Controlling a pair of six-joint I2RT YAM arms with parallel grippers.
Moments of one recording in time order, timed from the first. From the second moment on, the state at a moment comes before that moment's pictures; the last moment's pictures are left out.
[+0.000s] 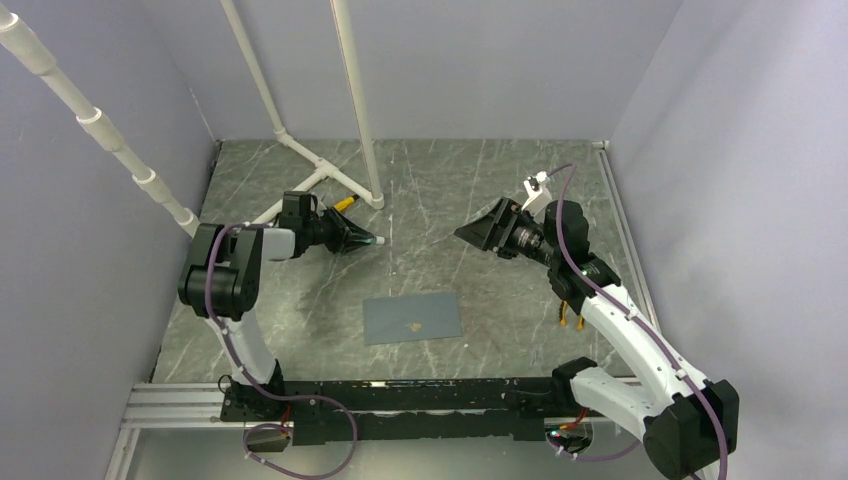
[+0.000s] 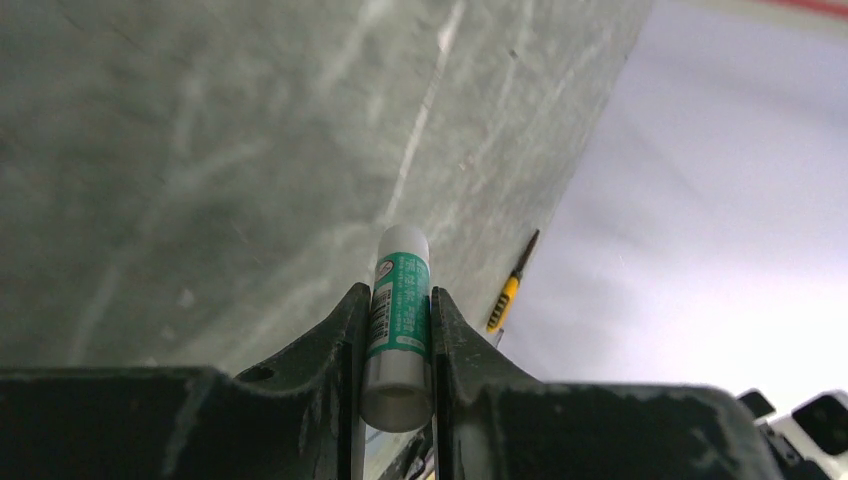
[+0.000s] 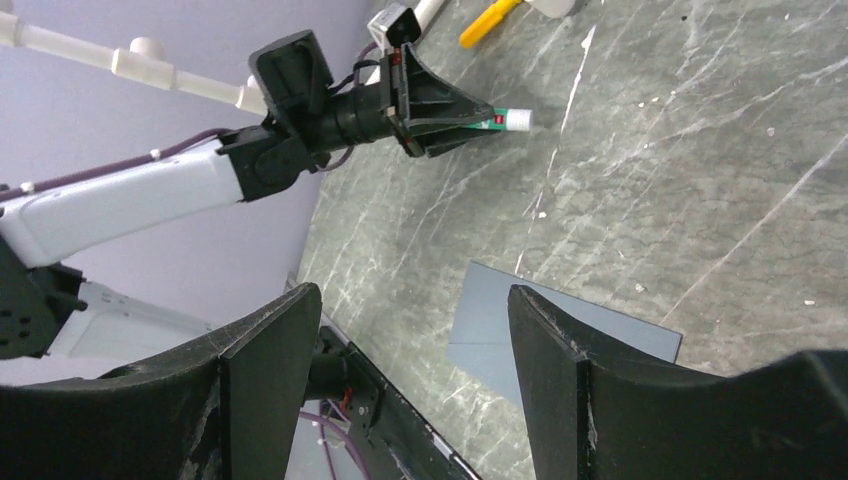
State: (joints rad) left arm -0.13 1.81 0.86 0.23 0.69 -1.04; right arm 0.37 0.97 0.75 -0.08 -0.45 0.80
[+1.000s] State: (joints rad) left arm -0.25 1.51 1.24 -0.53 0.10 -0.73; right arm 0.37 1.06 0.91 -0.46 -0.10 0.77
